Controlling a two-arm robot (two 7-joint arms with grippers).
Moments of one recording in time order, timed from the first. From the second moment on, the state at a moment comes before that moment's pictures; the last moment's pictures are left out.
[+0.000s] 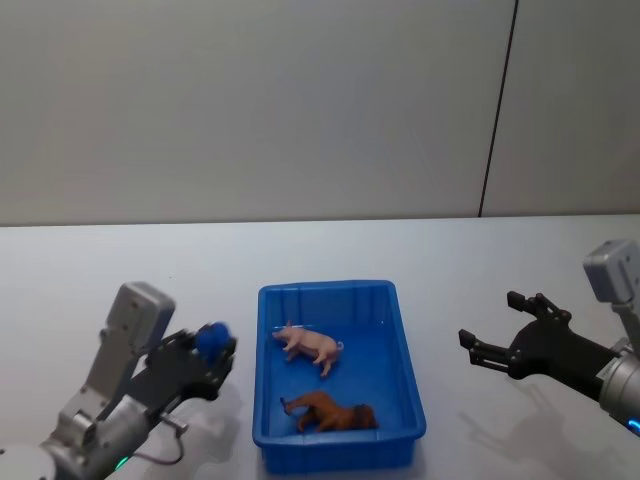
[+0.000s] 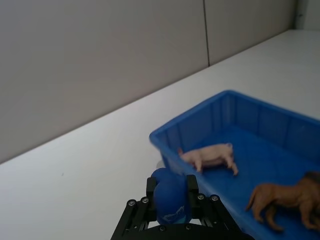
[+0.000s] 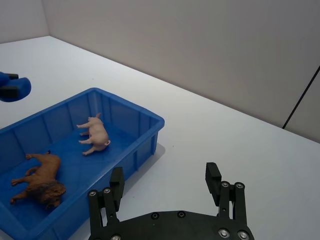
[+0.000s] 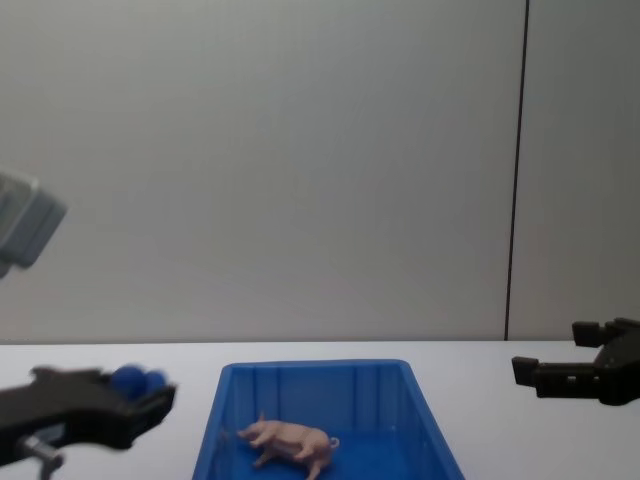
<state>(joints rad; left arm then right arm) -0.15 0.49 0.32 -1.51 -0.31 0.10 -0.22 0.20 0.39 -0.23 -1.48 0.24 0.15 0.51</state>
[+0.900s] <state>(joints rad) -0.24 0.33 0.42 -1.54 -0.25 0.06 -0.31 0.20 0.39 -0.23 -1.48 0.24 0.15 0.51</state>
